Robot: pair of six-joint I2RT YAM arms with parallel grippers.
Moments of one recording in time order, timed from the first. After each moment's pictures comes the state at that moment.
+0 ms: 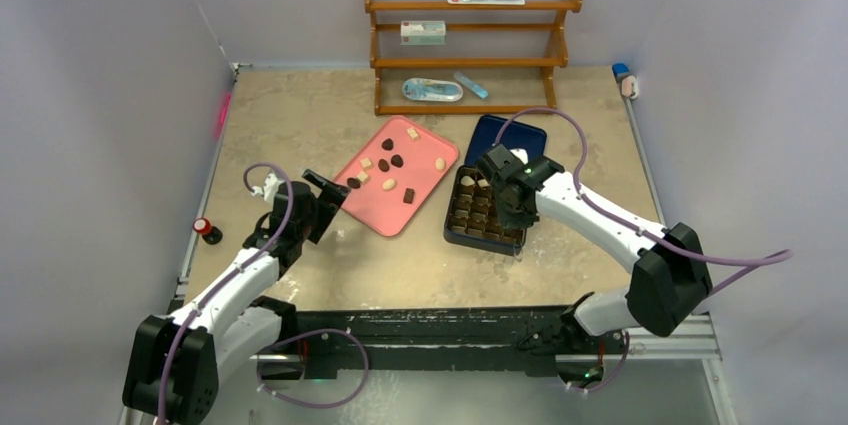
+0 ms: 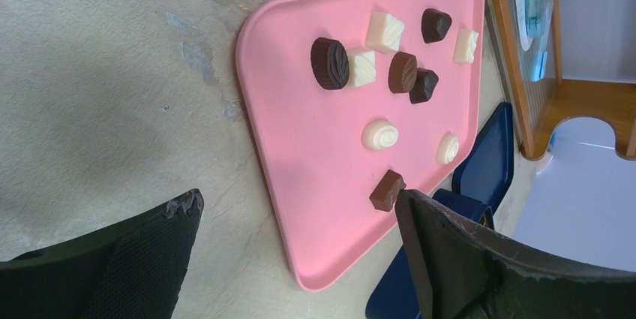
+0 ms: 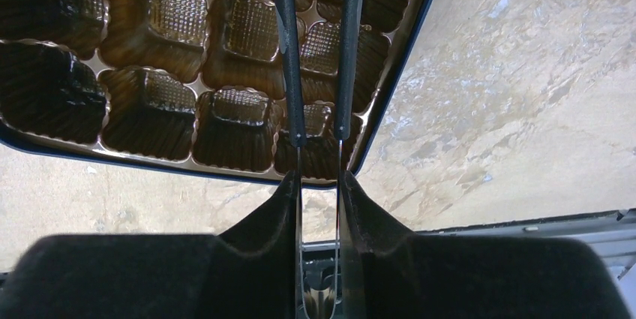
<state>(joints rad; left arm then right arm) -0.26 0.95 0.38 -0.07 -0.14 -1.18 0.65 1.41 1.08 -1.03 0.31 0.55</state>
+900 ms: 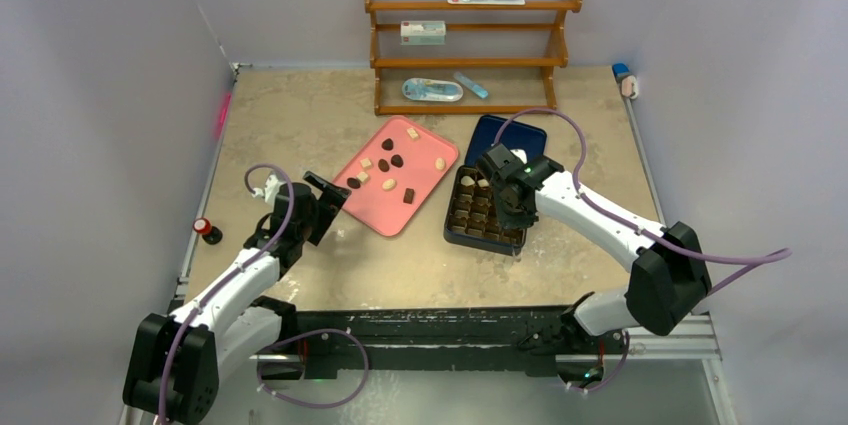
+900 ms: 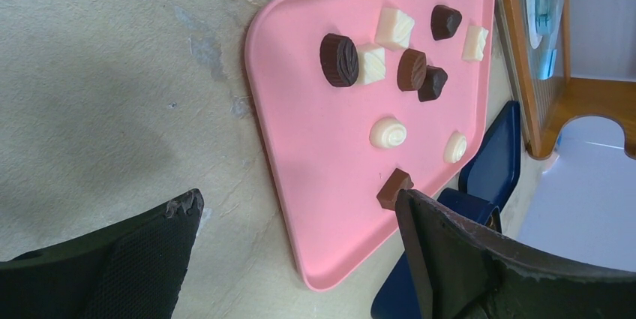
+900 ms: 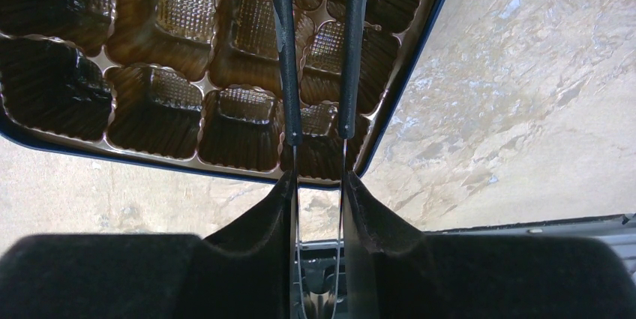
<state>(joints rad) -0.26 0.96 0.37 -0.06 -0.13 -1.18 0.64 1.42 1.08 -1.02 0.29 0.54</state>
